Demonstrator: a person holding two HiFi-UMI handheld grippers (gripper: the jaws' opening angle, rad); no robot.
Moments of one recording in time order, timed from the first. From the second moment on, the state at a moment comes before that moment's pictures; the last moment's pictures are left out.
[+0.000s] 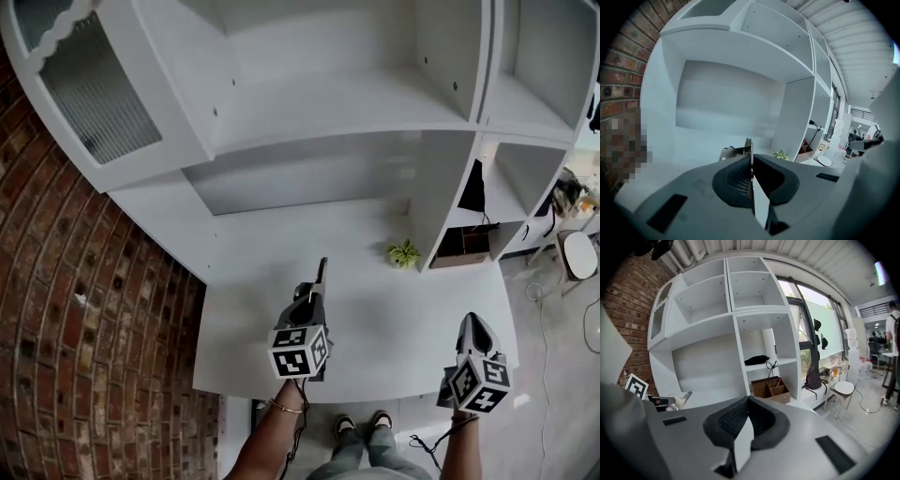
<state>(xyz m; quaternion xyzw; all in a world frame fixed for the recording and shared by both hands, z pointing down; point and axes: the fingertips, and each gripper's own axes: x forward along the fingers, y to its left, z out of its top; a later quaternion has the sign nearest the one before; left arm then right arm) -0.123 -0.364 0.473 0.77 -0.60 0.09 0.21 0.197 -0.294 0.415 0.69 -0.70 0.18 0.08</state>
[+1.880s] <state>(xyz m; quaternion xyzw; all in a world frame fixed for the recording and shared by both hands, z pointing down) -0.098 -0.444 0.615 0.74 -0.56 0.14 0.34 0.199 -0.314 0.520 0.67 -0.68 0.24 0.16</state>
